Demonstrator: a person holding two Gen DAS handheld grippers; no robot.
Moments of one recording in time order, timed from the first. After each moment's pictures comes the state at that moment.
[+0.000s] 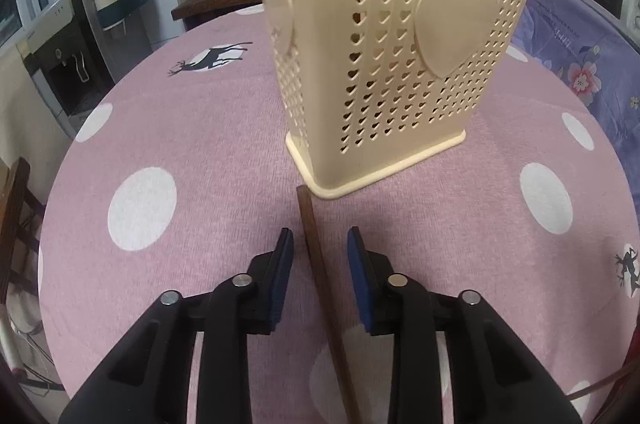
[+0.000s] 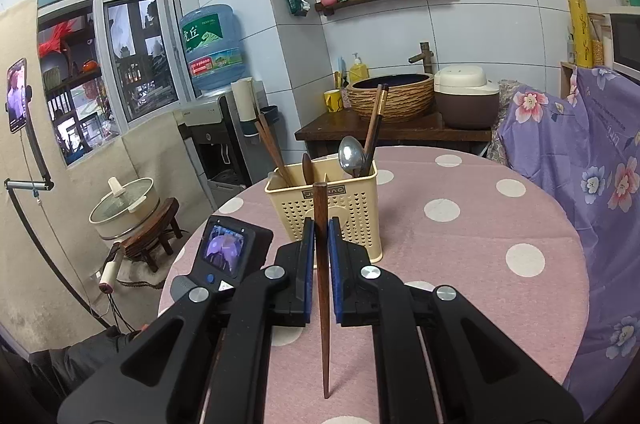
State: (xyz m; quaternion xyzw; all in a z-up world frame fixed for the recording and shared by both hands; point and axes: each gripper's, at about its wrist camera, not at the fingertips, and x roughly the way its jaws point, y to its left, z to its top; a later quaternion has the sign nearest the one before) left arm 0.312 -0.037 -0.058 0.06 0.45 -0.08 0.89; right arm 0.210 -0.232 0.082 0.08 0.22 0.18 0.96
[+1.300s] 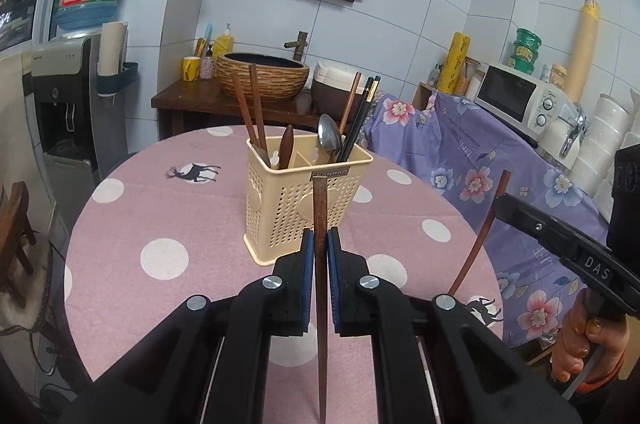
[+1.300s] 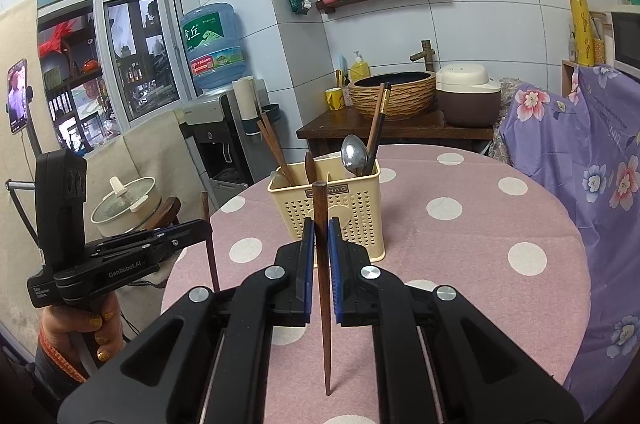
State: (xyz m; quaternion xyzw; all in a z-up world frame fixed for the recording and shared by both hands) left arm 0.198 -0.003 0.083 -0.06 0.28 -0.20 0.94; right arm 0.214 -0.233 0.082 0.08 0.22 0.19 0.95
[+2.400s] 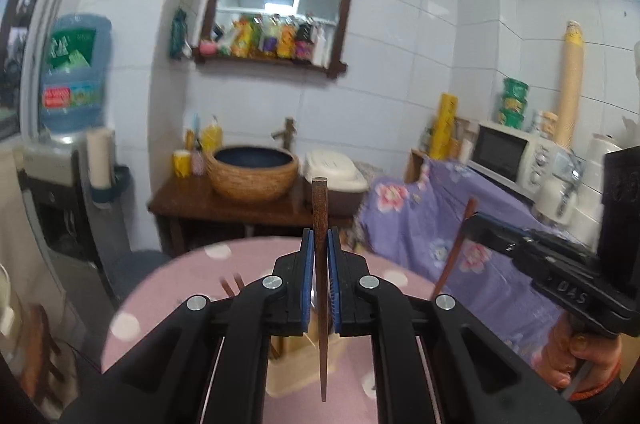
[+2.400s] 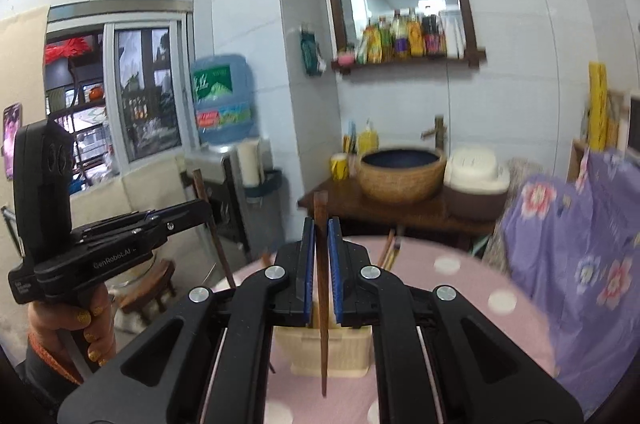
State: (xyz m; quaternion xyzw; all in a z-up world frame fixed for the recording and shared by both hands) left arm 0.258 -0.020 0.235 -0.03 0.16 -0.19 0.97; right arm 0.285 -0.223 0.231 0.04 0.12 0.18 0.97
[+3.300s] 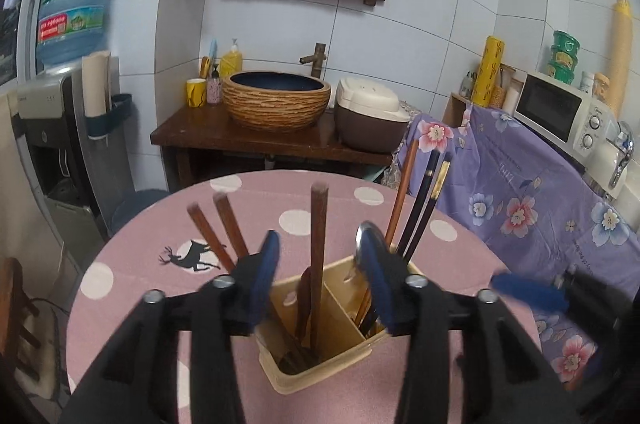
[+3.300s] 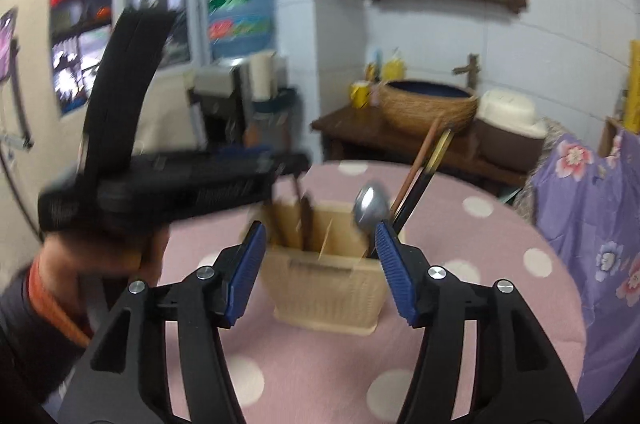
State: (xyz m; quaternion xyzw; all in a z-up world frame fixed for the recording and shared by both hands) left arm 0.343 -0.038 0.110 -0.03 0.27 -0.16 0.95; right arm 0.335 -0.187 0.087 -0.03 0.25 0.24 0.94
